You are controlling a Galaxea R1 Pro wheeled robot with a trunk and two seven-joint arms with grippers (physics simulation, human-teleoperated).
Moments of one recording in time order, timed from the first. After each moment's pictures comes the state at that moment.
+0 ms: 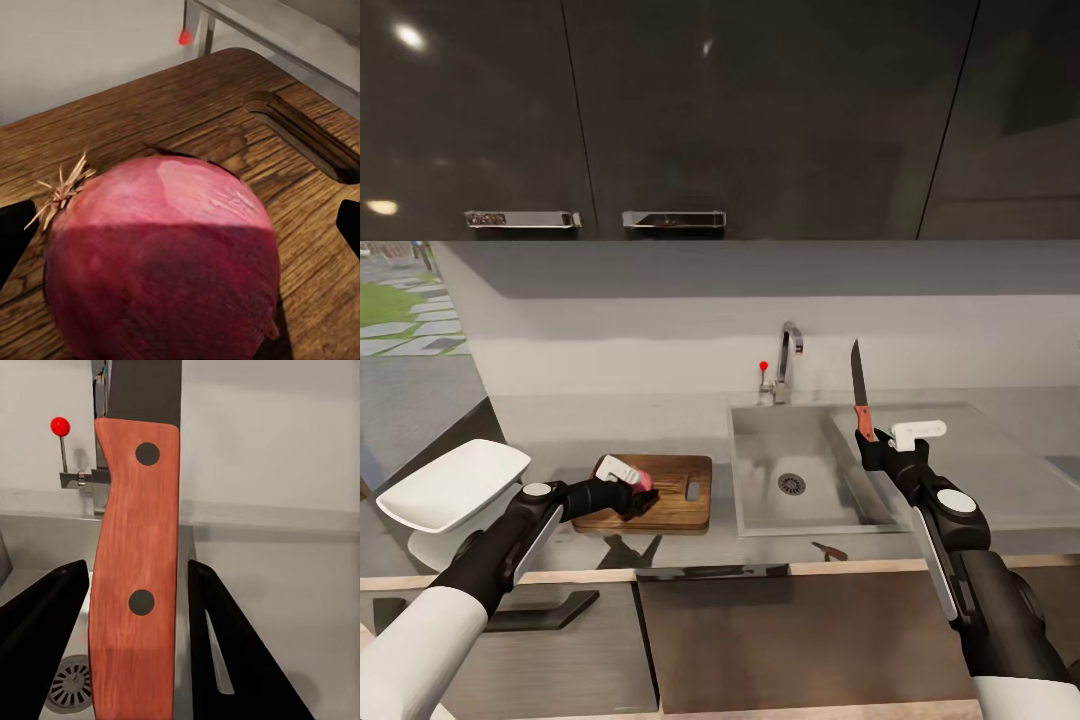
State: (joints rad) left arm -0.71 0.22 -0.26 -0.89 0.10 0.32 -0.61; right arm -0.49 -0.10 -0.08 -1.48 0.05 0.43 0.10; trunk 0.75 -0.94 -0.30
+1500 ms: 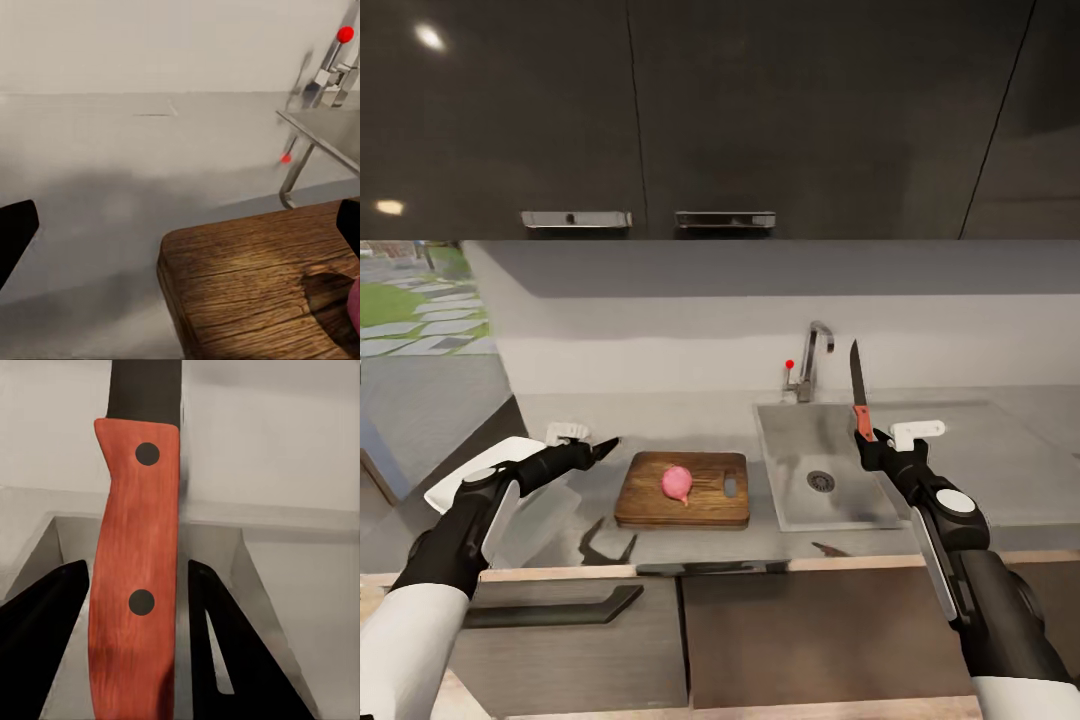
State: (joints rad) left arm -0.71 0.20 0.11 -0.97 0.10 0.32 -0.61; right arm -0.49 -0.10 -0.07 -1.48 0.05 0.43 0.10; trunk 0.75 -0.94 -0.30
